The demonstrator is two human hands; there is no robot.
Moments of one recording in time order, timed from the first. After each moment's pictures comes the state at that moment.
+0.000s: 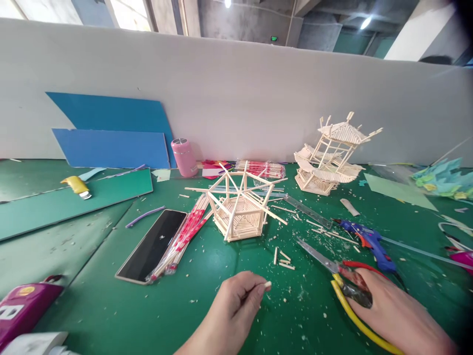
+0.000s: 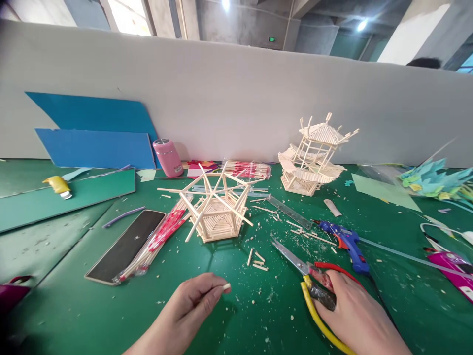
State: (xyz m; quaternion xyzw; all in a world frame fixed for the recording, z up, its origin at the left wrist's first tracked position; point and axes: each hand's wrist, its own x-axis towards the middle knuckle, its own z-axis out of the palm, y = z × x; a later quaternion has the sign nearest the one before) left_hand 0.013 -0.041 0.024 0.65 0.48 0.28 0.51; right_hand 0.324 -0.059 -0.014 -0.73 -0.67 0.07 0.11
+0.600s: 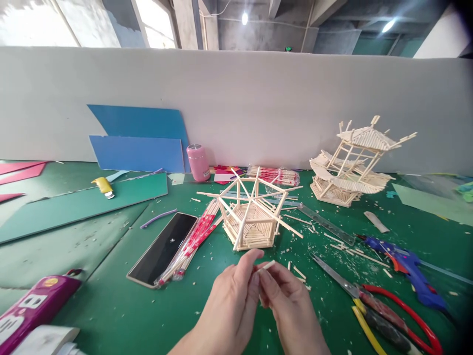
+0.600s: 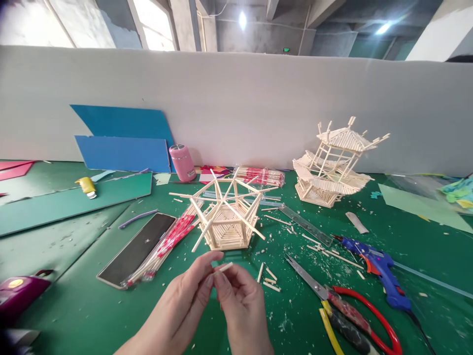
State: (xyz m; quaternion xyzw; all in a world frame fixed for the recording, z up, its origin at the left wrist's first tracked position) left_hand 0.004 -0.025 0.023 0.78 0.43 0.39 0.25; right_hand 0.118 -0.025 0.000 -0.42 -0.38 0.64 0.52
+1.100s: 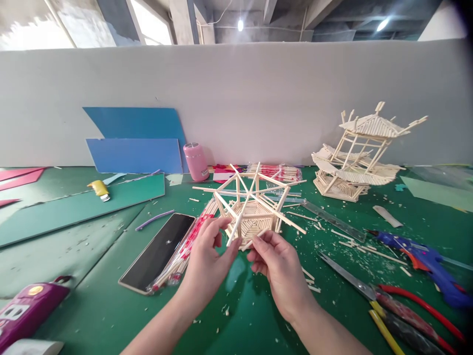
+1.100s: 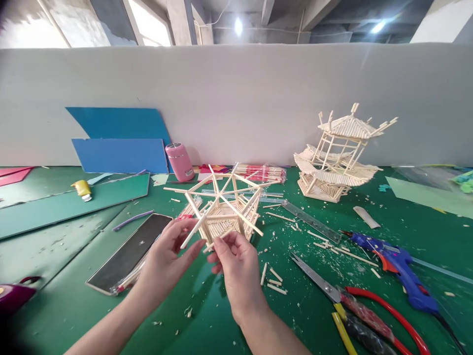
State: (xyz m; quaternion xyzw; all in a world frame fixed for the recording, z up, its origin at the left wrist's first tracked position) left_hand -0.027 0.026 0.003 0.66 0.58 0.44 0.18; right_hand 0.108 0.019 0.000 -0.42 -0.32 0.65 0.54
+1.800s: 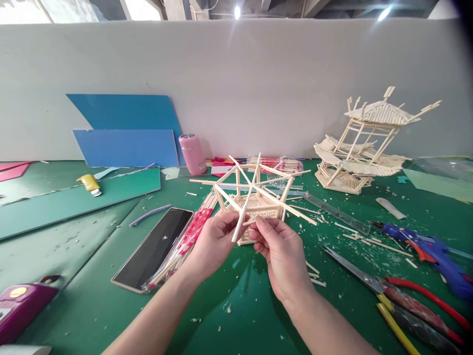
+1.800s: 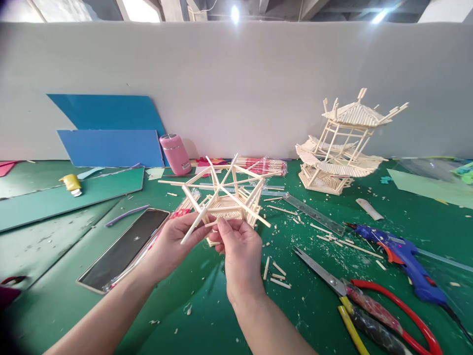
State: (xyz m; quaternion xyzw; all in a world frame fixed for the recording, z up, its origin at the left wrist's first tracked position) left_hand -0.019 0.049 0.015 0.63 0.44 0.43 0.47; right_hand 0.098 0.033 -0.002 -0.44 -0.25 0.61 0.61
